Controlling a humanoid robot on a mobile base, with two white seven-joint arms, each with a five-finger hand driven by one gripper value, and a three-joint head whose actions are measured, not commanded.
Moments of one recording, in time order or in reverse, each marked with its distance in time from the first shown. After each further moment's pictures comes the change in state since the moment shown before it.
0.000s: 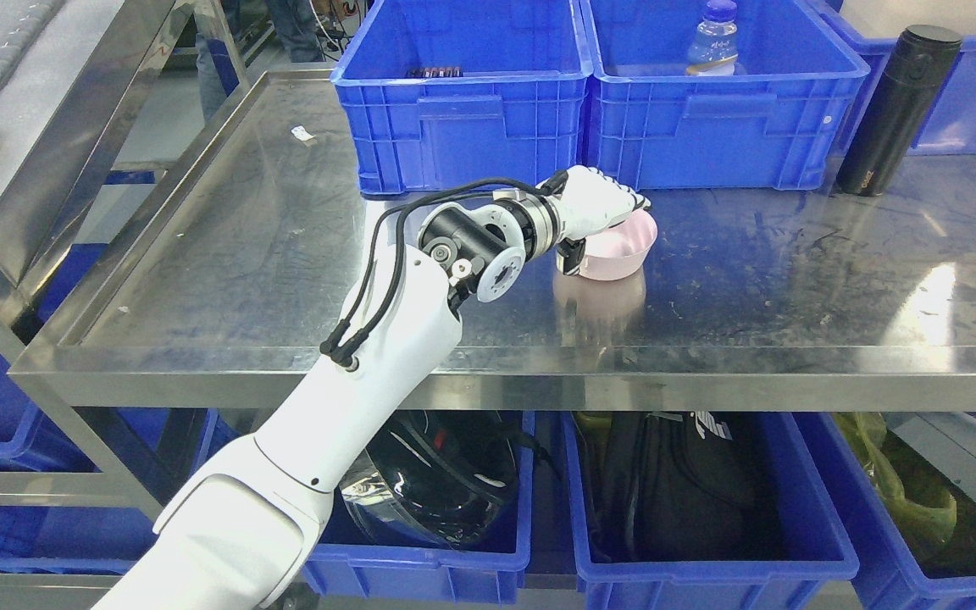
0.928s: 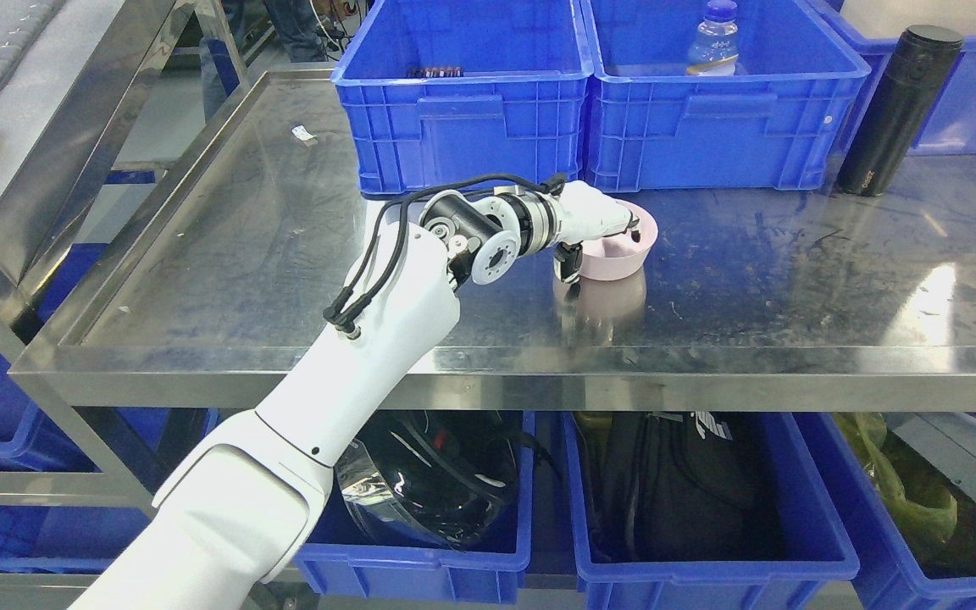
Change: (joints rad) left arm -0.060 -0.003 -0.026 0.155 0.115 -0.088 0.003; right arm 0.000 0.000 0.000 0.000 0.000 0.000 0.000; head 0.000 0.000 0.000
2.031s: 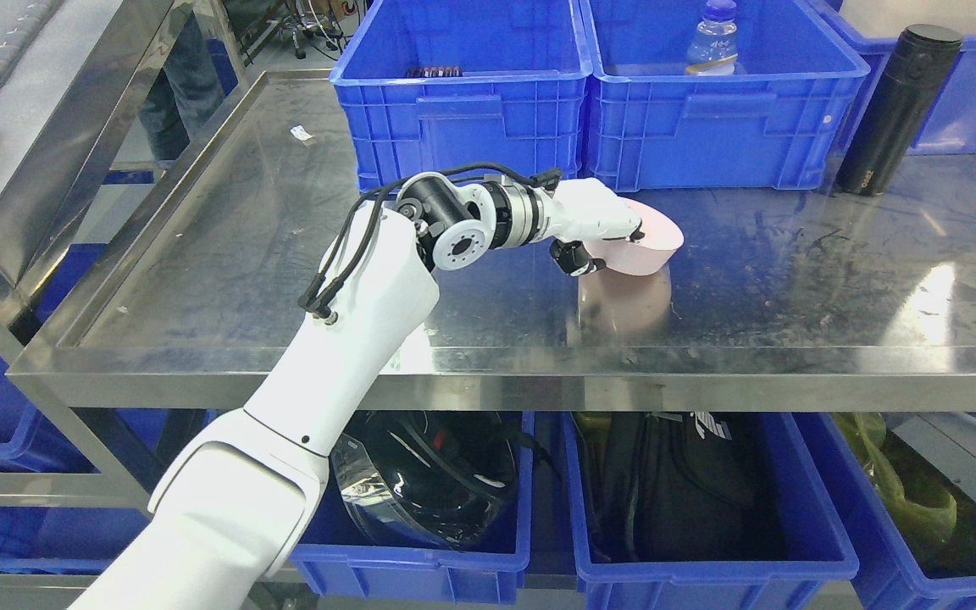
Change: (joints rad) left arm 0.008 -0.001 0.163 0.010 0.016 -0.358 -0.005; right arm 0.000 0.000 0.000 0.000 0.000 0.000 0.000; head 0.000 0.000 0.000
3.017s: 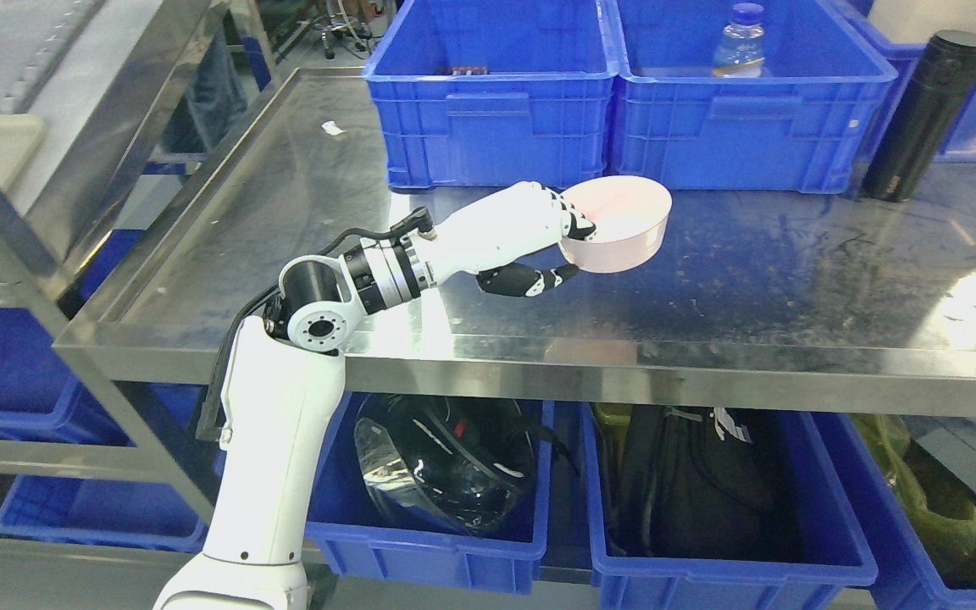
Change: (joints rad) left arm 0.380 0.000 0.448 -0.338 0.283 -0.299 -0.018; right arm 0.000 0.000 0.000 0.000 0.000 0.000 0.000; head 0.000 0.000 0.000
